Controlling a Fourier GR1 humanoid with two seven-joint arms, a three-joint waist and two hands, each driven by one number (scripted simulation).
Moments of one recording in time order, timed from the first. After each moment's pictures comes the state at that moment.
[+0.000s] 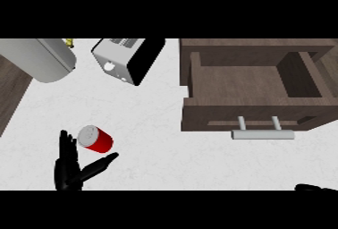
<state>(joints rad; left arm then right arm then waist) 0.08 0.02 0.10 -1.17 0.17 0.40 -0.39 0.16 -0.09 -0.27 -2.18 -0.13 0.10 0.21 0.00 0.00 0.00</state>
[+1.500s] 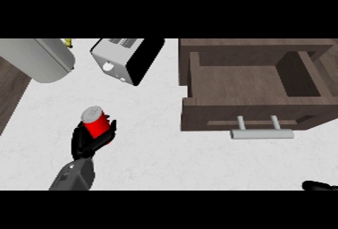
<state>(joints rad) -0.34 0.09 0.21 -0.59 0.24 0.13 -0.64 0.10 -0.09 -0.30 -2.23 -0.11 0.10 0.29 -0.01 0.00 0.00</state>
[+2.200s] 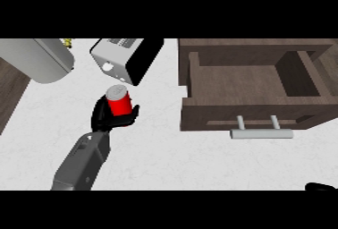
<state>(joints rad) -0.57 0.06 0.15 -0.50 0.21 0.02 -0.59 0.09 -0.09 -0.30 -2.27 -0.10 0.09 0.33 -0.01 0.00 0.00</state>
